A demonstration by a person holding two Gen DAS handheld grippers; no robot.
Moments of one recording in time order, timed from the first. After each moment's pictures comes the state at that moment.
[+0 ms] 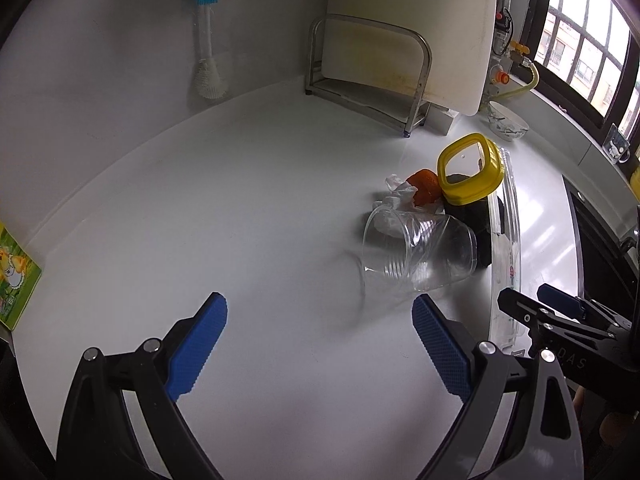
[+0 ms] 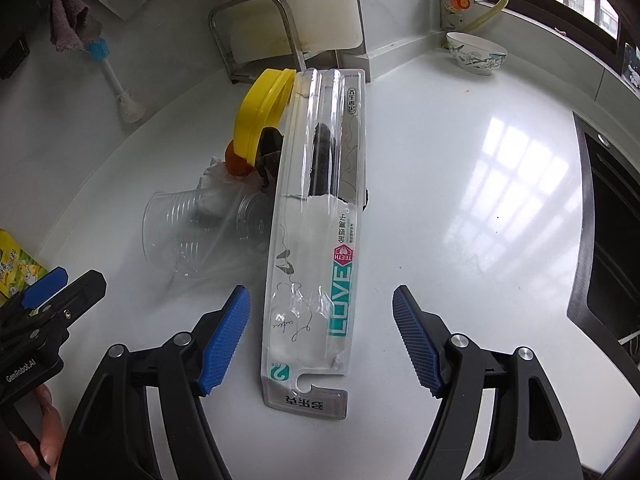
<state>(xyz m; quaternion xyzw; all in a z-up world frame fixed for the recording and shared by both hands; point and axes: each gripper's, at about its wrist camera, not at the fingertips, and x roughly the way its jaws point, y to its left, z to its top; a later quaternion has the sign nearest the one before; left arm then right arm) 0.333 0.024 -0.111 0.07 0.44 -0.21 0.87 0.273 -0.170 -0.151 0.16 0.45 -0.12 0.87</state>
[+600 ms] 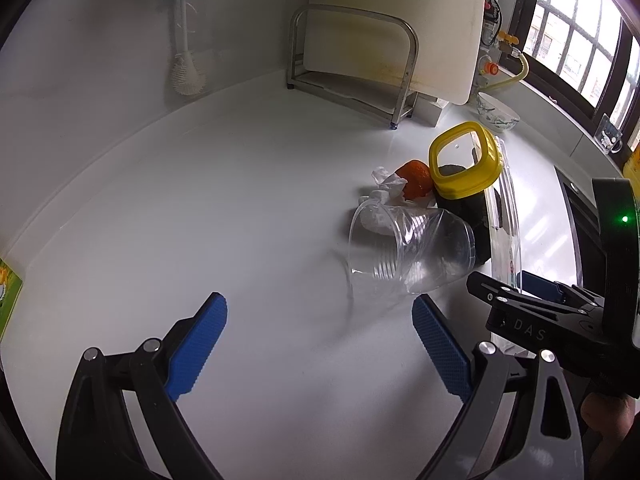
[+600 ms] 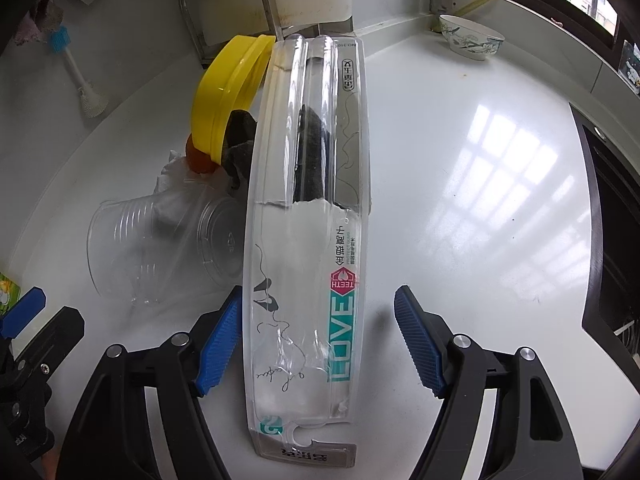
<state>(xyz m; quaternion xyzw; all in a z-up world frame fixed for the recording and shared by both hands) 0.340 0.014 -0.123 0.07 0.44 -0.23 0.86 0.298 -0.175 -0.172 0.15 0.46 -0.15 0.86</state>
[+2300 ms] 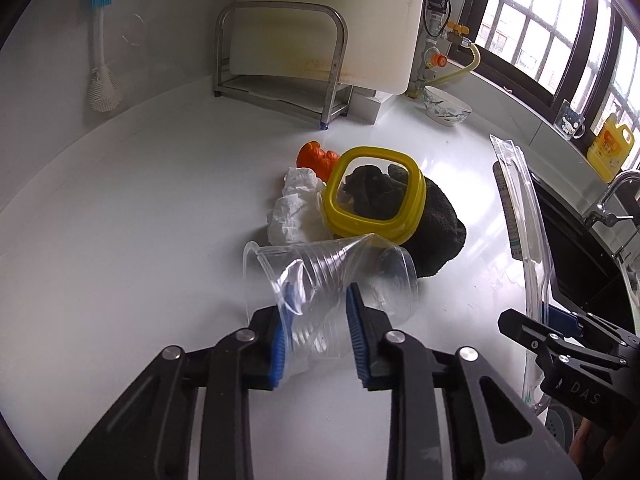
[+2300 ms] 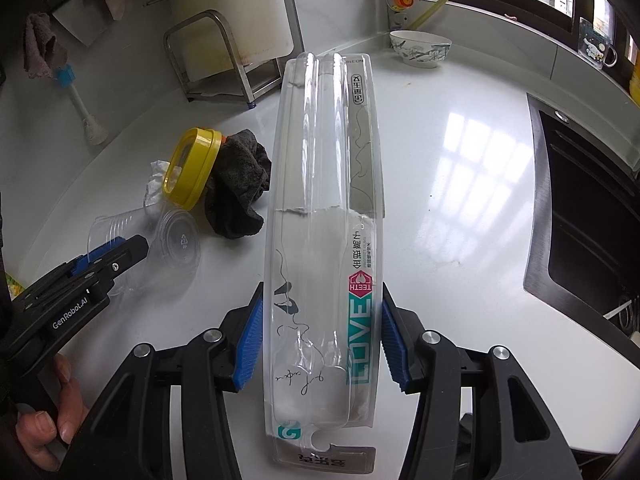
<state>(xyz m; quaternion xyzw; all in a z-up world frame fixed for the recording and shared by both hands) 0.340 -0.040 -0.145 0.06 0.42 -0.32 0.85 0.234 -0.202 -0.156 0.17 0.42 -0.16 0.88</state>
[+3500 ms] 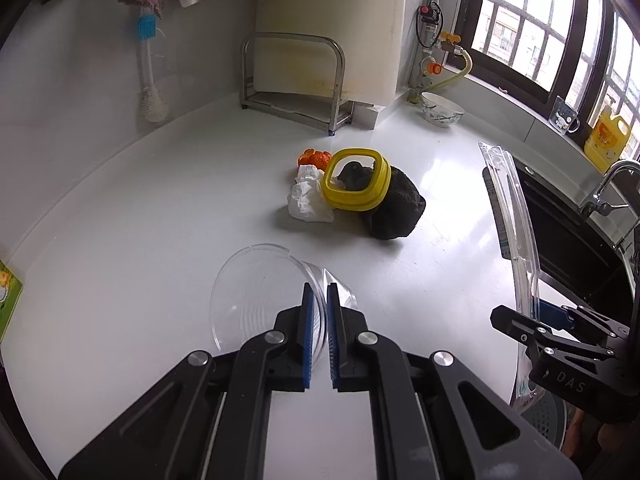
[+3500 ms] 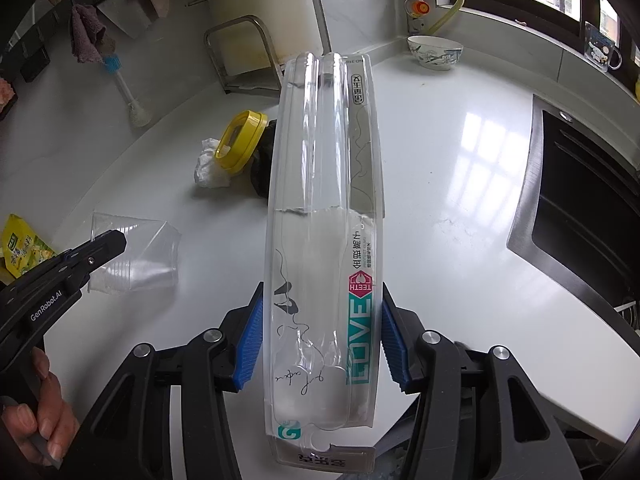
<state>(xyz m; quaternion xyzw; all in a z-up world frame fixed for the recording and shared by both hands) 0.272 0.000 -0.097 0.08 0.41 -0.29 0.86 0.176 -0.187 -0.134 0.16 0.42 -0.11 0.88</state>
